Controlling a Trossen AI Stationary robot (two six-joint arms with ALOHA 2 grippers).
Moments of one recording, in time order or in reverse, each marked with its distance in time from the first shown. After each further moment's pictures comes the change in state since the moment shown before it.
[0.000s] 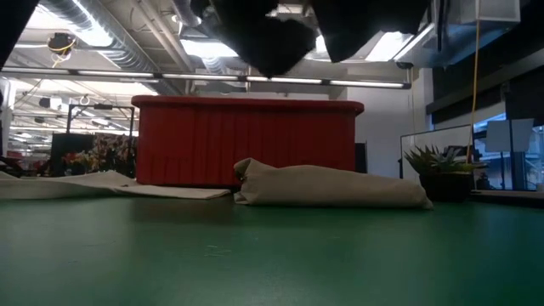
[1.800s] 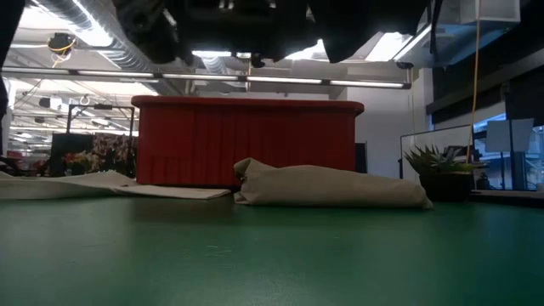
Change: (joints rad) left arm 0.343 -0.392 -1.003 2.636 0.878 1.310; right arm 0.000 0.000 0.000 0.000 0.000 0.000
